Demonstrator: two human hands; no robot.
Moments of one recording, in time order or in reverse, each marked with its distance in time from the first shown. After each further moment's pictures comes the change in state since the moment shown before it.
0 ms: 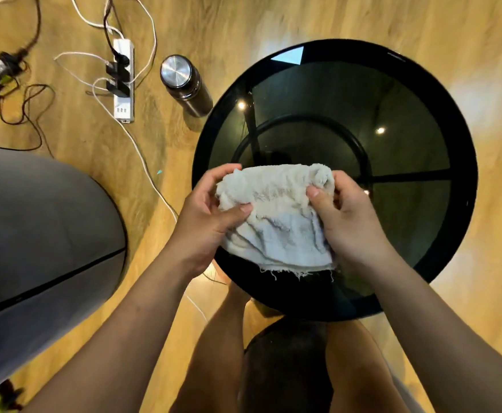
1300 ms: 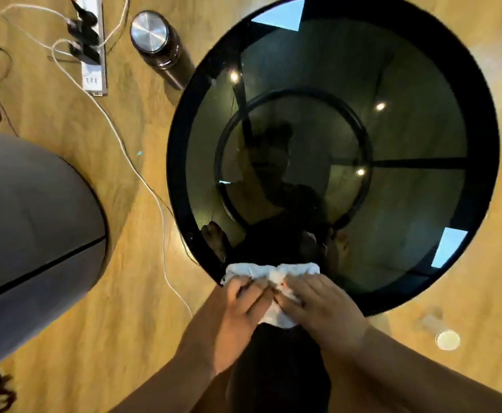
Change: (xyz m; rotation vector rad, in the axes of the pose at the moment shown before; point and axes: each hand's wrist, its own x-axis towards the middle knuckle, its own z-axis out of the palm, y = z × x) left_hand -0.076 -0.162 0.028 1.241 -0.325 0.370; right_hand -0.067 0.155 0.014 -0.952 -0.430 -0.854
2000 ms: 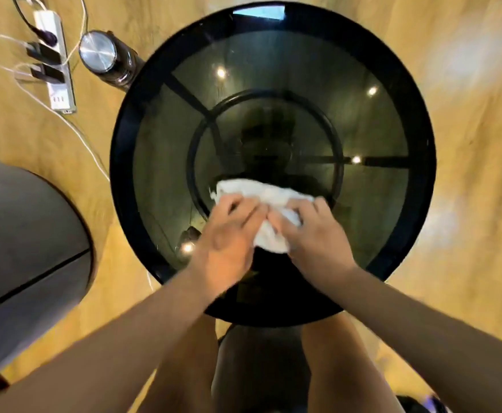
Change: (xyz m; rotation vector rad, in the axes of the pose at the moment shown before) left_hand 0.156 0.031 -0.071 0.299 0.273 0.088; right_hand 0.028 0.091 -0.072 0.014 0.215 0.450
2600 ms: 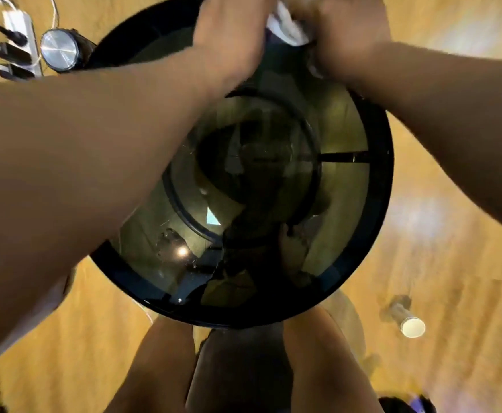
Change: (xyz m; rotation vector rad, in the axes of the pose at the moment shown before) left_hand 0.238 0.010 -0.047 0.172 0.134 -0.165; right_hand 0.167 0.146 -0.105 -0.283 0.147 0.035
